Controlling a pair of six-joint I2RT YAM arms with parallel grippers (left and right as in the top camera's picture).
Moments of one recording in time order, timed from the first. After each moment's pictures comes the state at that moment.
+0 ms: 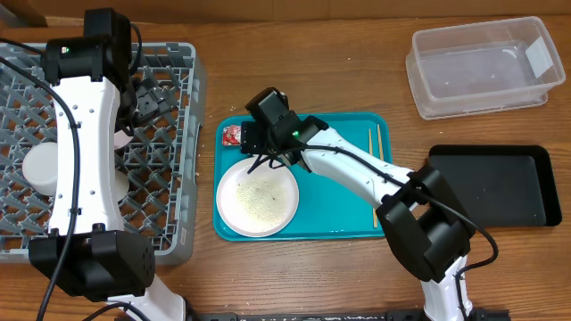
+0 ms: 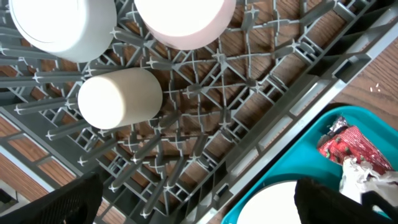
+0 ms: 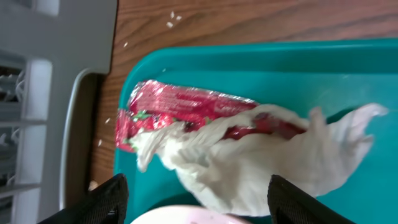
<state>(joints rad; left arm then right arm) 0.09 1.82 1.96 -1.53 -0.24 -0.55 0.73 2.09 1.56 -0.43 -0.03 0.73</state>
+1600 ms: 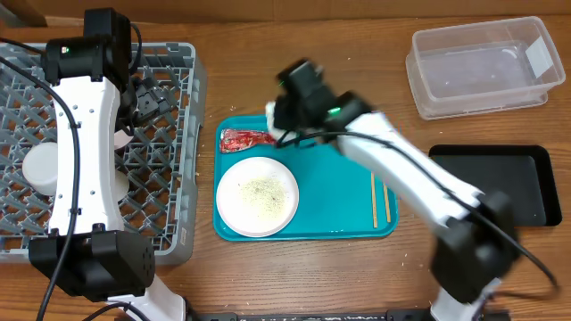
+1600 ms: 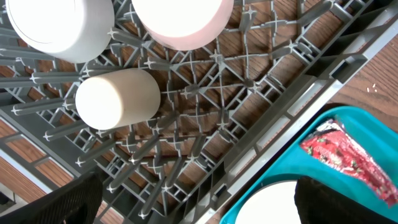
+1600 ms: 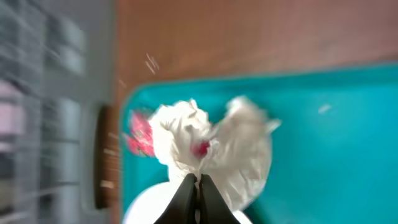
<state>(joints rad) 0.09 1.82 1.96 -1.53 -0.24 -0.55 0.62 1.88 1.63 -0.68 -0.01 0.74</state>
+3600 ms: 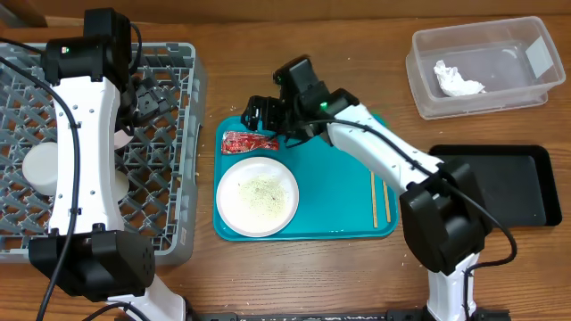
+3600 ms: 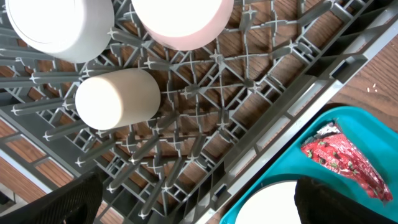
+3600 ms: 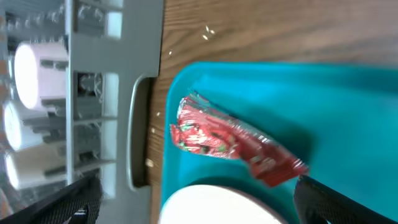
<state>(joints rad) 0.09 1.82 1.96 -1.53 -0.24 -0.55 0.59 2.07 1.64 -0.51 -0.36 0.74</state>
